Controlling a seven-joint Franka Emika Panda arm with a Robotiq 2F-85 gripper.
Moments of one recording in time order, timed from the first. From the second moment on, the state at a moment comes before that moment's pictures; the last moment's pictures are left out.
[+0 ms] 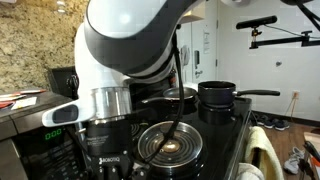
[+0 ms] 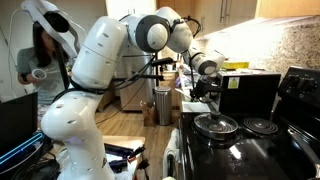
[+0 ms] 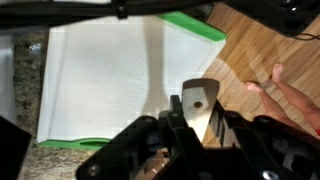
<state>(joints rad) 0.35 0.55 0.40 -1.64 0.23 2.08 -1.38</state>
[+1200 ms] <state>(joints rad) 0.50 0.58 0.34 -1.70 -0.10 2.30 -0.77</state>
